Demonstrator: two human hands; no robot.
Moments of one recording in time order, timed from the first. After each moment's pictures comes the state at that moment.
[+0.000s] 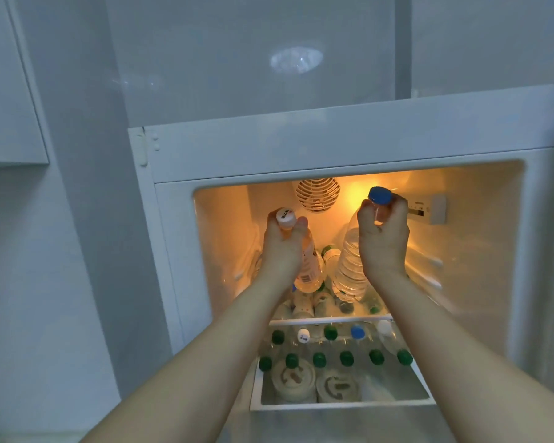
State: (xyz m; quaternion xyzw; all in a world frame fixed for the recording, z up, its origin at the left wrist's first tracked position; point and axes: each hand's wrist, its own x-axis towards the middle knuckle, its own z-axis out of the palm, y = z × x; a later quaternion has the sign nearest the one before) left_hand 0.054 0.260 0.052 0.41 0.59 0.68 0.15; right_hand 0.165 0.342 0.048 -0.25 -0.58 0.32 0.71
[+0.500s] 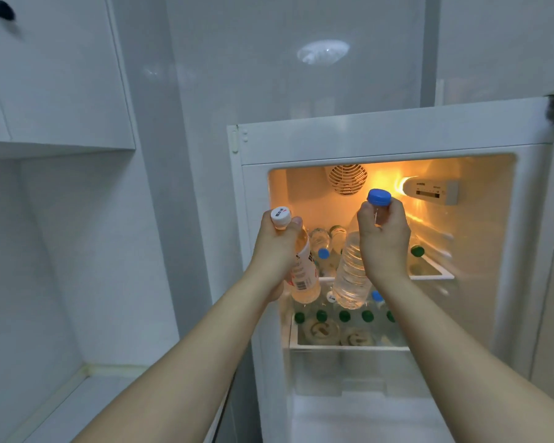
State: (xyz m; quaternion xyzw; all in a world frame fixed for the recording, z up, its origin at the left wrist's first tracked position) left_hand 0.064 0.087 0.055 0.38 0.61 0.67 0.18; right_hand 0.174 0.198 0.039 -0.25 -0.61 0.33 0.67
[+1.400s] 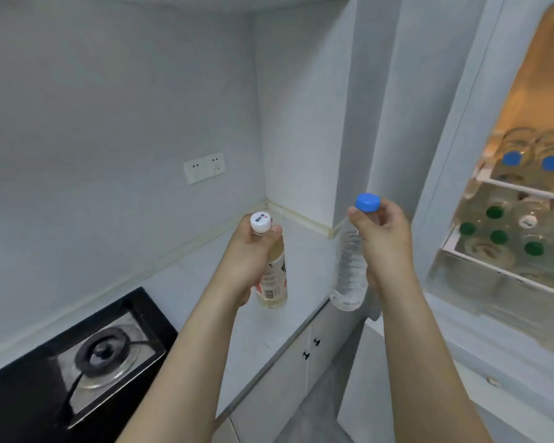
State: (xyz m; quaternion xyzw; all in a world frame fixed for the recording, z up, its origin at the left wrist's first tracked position) left_hand 0.076 -0.225 -0.077 0.05 0.76 0.65 0.07; right_hand 0.105 -0.041 -0.085 -0.14 -0.64 0.67 0.34
